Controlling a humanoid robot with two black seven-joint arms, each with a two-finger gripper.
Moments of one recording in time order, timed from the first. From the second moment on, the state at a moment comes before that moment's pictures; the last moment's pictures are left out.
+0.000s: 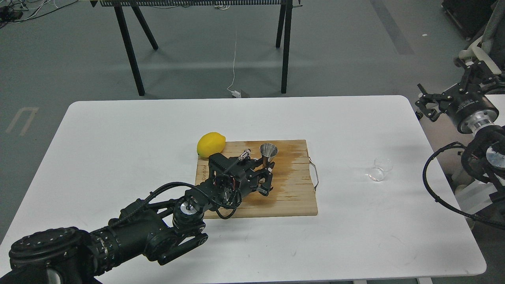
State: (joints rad) left arm -0.65 -0.04 -0.26 -0.79 2.18 0.24 0.05; right arm 0.58 -0.48 1.14 0.72 0.04 0.31 -0.01
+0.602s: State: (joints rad) left arm -0.65 -0.04 -0.26 -0.79 2.18 0.26 0.04; right arm 0.58 -0.48 1.14 0.72 0.04 0.31 -0.01
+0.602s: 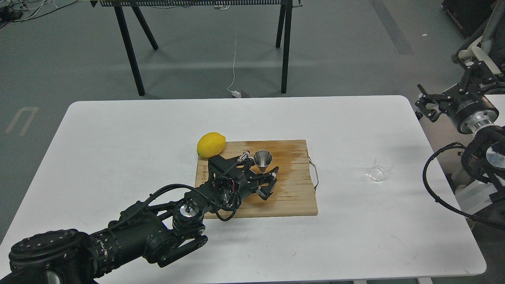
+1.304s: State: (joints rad) left arm -0.66 -0.04 -0.26 -0.80 2.18 0.26 0.02; right arm 0.58 -0.48 1.14 0.72 0.04 0.31 -0.01
